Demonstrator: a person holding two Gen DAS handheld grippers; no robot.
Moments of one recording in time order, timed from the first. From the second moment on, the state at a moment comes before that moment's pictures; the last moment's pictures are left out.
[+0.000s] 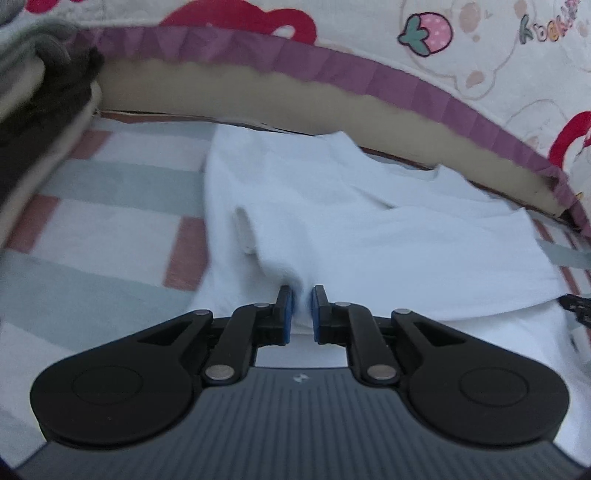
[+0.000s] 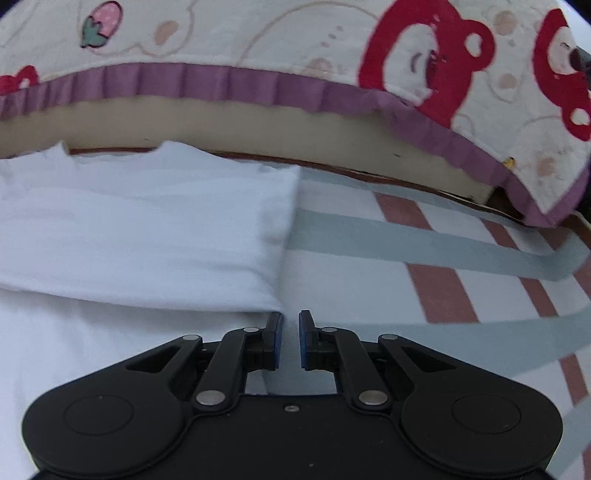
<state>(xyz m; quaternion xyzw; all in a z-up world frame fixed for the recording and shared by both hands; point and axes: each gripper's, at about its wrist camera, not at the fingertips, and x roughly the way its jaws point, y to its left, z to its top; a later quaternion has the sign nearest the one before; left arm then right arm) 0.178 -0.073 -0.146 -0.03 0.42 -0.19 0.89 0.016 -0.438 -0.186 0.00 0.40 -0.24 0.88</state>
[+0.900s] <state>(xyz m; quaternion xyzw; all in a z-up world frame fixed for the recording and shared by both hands) 0.172 -0.048 -0.170 -0.03 0.41 -0.21 0.89 0.175 -0.333 -0.197 0.06 0.40 -0.08 0.91</state>
